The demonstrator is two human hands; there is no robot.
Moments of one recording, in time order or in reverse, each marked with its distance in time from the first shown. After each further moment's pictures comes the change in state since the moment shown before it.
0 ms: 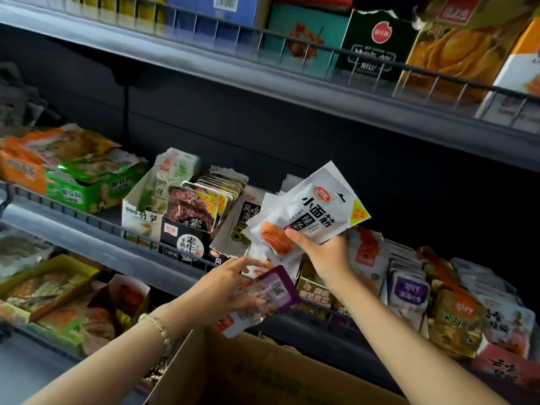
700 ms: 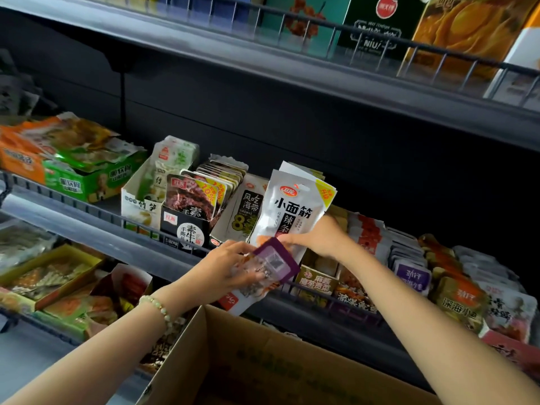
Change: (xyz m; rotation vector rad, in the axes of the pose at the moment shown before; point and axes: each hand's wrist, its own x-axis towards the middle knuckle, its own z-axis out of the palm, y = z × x) left_hand 0.007 -0.008 -0.002 -0.162 0.064 -0.076; right_hand 0.022 -0.011 -0.006 -0.608 -0.358 0.171
